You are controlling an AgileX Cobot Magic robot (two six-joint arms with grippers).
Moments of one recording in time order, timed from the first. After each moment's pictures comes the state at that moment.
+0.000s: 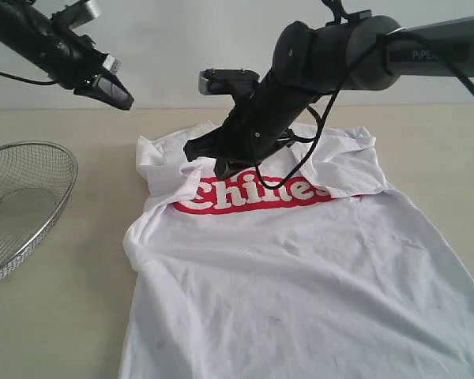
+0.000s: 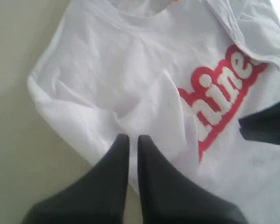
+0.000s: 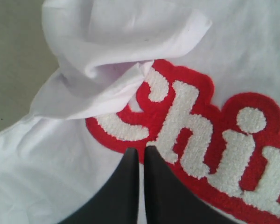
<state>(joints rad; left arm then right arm) -0.01 2.30 -2.07 -0.67 1.20 0.72 0.37 2.17 -1.69 0.44 0.72 -0.28</state>
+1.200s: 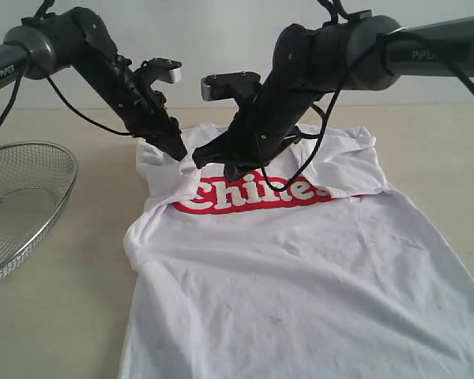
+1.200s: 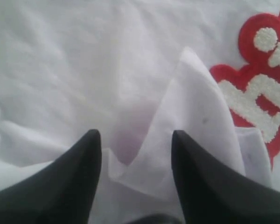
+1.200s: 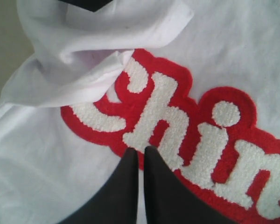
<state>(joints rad) -0.18 2.56 -2.32 -0.45 1.22 0.75 0.37 2.17 -1.69 0.34 0.73 -0.27</state>
